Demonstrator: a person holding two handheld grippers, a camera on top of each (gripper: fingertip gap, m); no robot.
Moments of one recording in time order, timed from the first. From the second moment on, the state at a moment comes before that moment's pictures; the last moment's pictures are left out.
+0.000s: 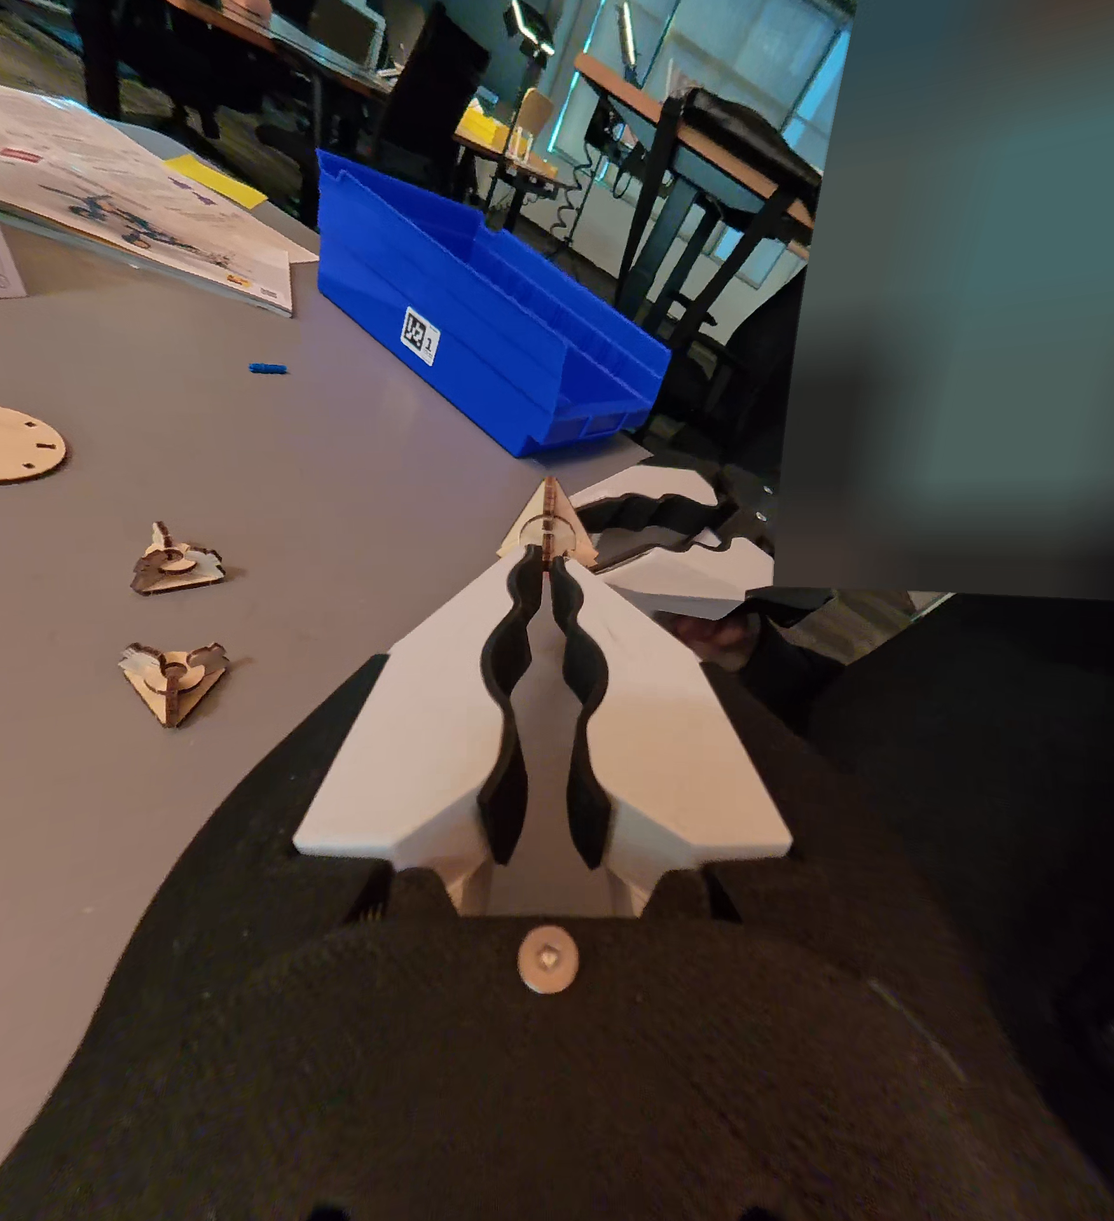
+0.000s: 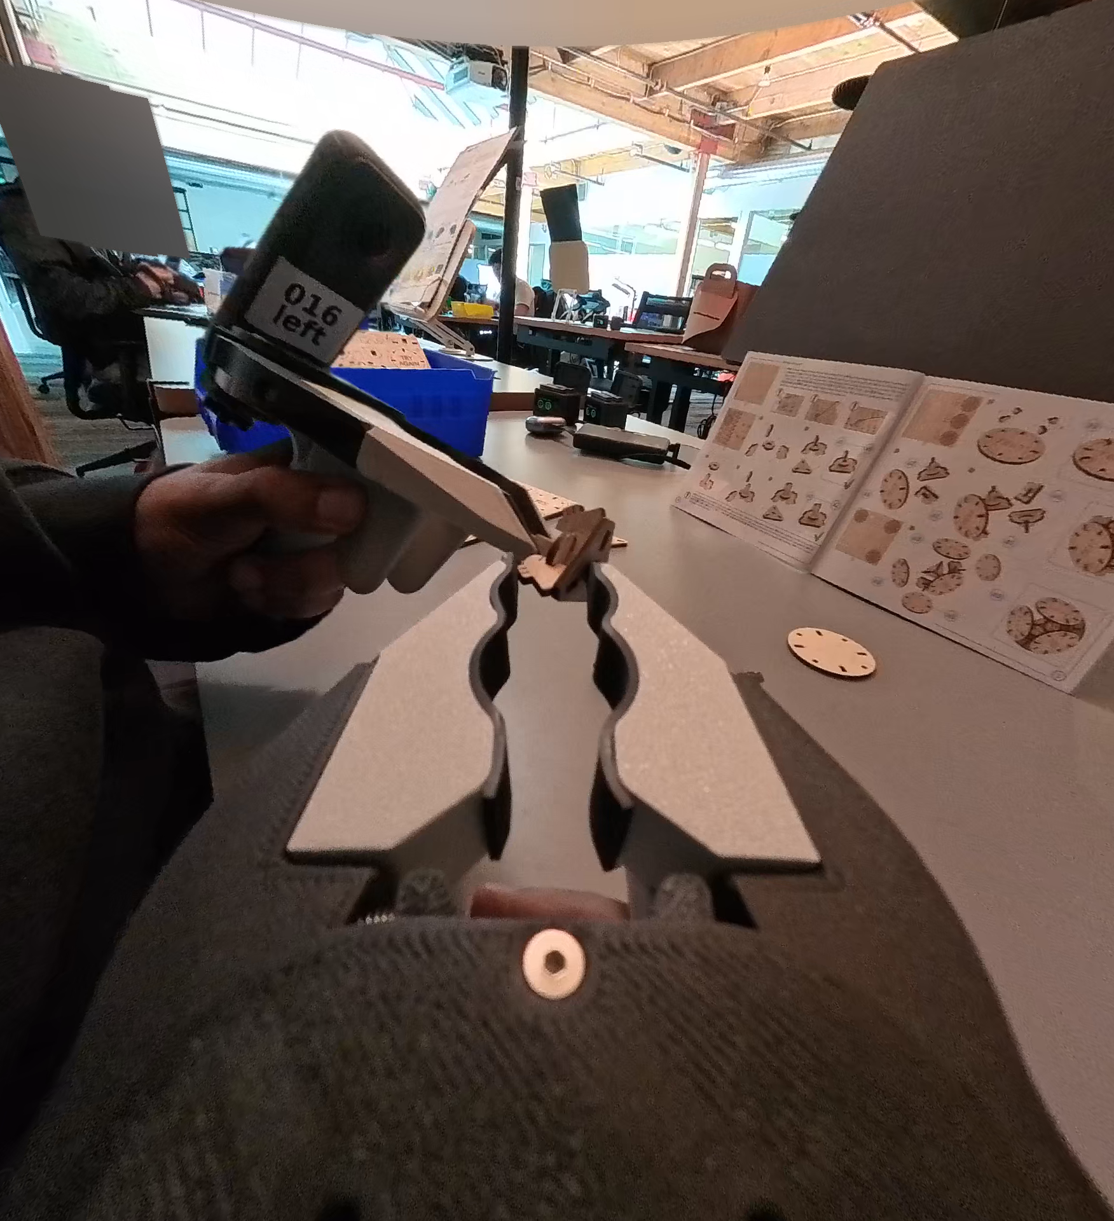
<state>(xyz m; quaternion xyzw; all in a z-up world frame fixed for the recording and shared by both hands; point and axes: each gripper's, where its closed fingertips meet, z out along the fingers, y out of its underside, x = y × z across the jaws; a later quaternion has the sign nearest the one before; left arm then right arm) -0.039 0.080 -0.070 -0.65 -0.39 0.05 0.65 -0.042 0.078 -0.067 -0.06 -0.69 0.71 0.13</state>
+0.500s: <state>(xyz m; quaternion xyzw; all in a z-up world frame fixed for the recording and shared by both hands) -0.040 0.077 -0.078 -0.67 -0.39 0.10 0.63 -0.043 0.075 -0.075 -0.06 -0.71 0.69 0.15</state>
